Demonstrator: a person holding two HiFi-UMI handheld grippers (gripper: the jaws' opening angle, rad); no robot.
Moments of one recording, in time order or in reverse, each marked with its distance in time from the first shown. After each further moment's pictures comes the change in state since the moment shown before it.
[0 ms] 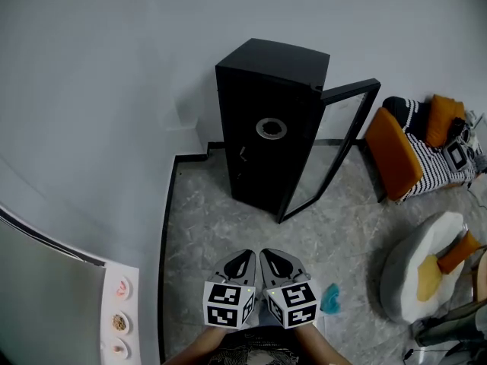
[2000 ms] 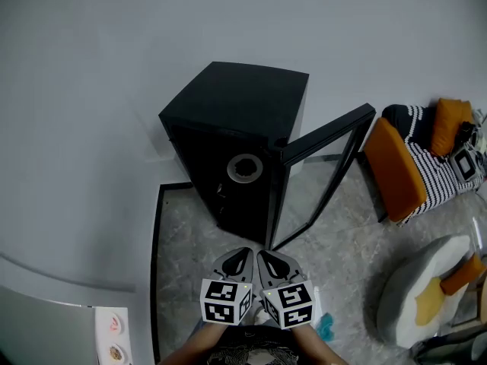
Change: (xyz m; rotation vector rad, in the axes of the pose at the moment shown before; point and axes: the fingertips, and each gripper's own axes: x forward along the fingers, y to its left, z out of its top) left arm 0.242 -0.013 0.137 0.032 0.011 -0.001; right arm 0.107 -0.227 0.096 0.051 -0.028 -0.001
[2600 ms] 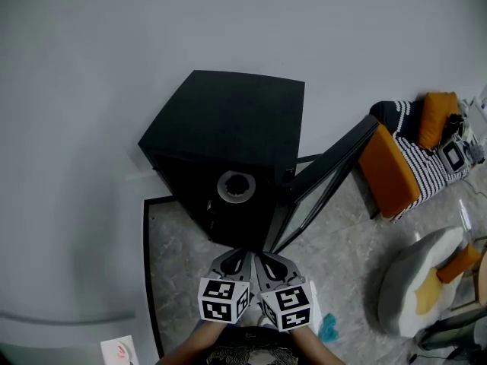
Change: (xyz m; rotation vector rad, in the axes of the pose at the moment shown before) left arm 0.080 0.063 0.039 -0.010 0.035 -0.125; right arm 0.087 -0.033 0.036 0.024 0.024 -0.116
